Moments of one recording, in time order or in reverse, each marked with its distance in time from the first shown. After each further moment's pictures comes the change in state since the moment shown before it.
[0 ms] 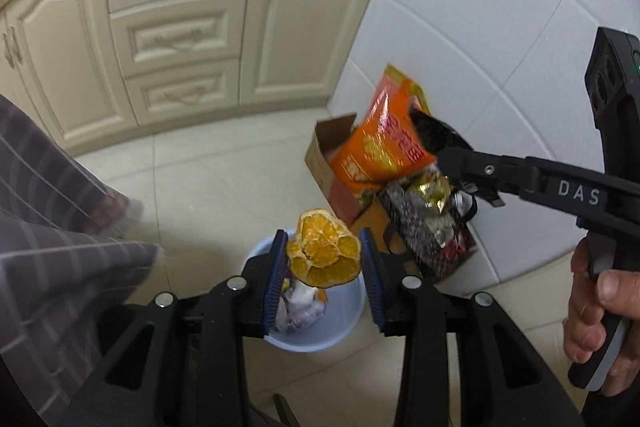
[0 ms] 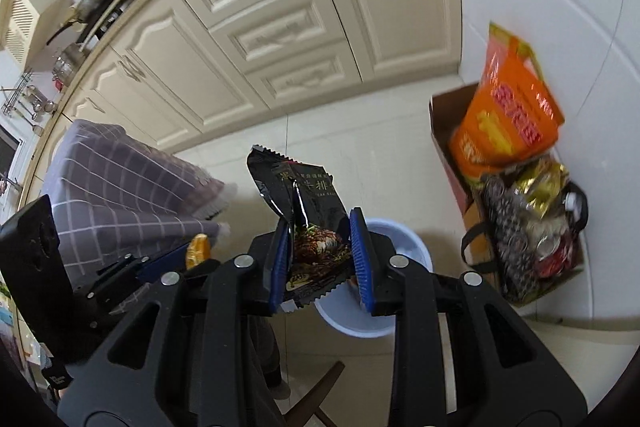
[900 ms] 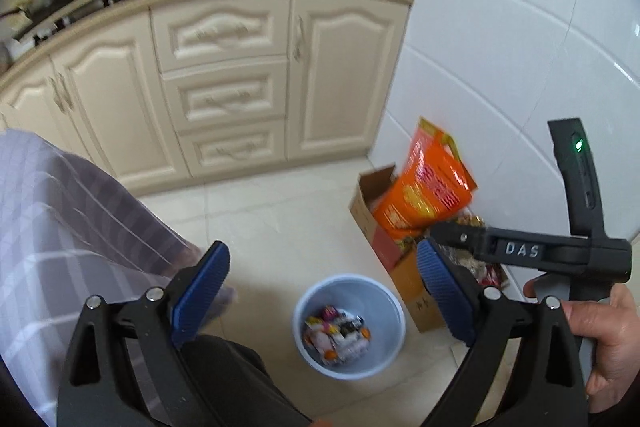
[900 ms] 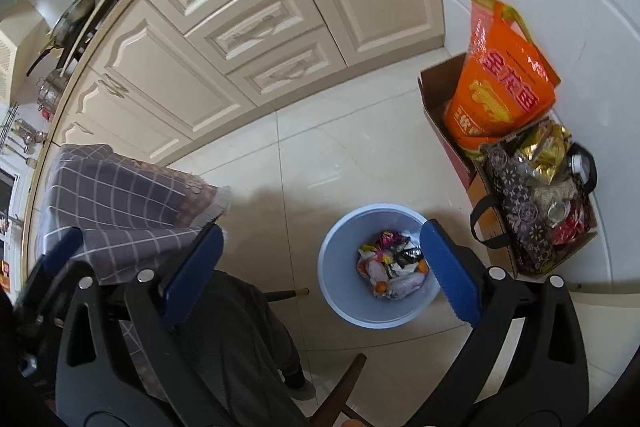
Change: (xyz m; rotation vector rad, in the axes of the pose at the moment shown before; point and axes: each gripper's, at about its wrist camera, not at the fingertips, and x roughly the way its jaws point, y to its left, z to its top) left arm -0.097 -0.001 0.025 0.034 -0.216 0.197; right arm -0.002 0.010 0.005 0.085 -0.011 -0.023
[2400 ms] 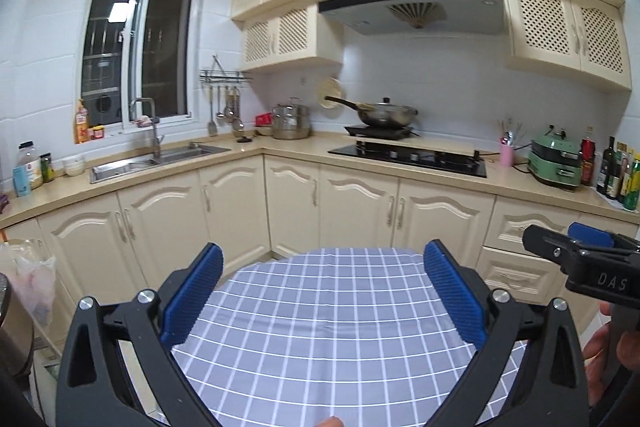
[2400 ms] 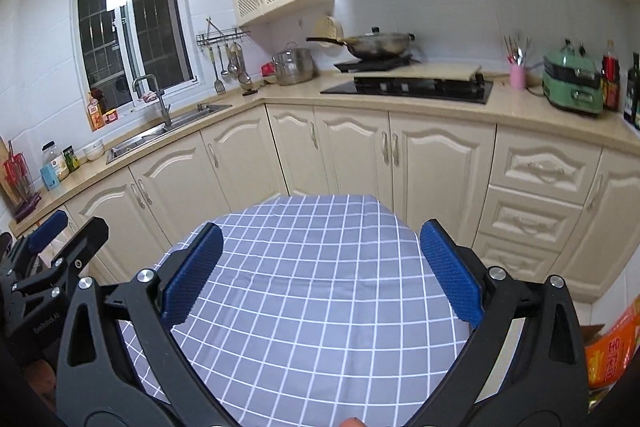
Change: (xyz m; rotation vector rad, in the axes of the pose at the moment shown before) left arm -0.412 0.244 -0.029 -0.428 -0.503 0.881; right arm -0.162 0.466 -0.068 -0.754 -0.372 0.490
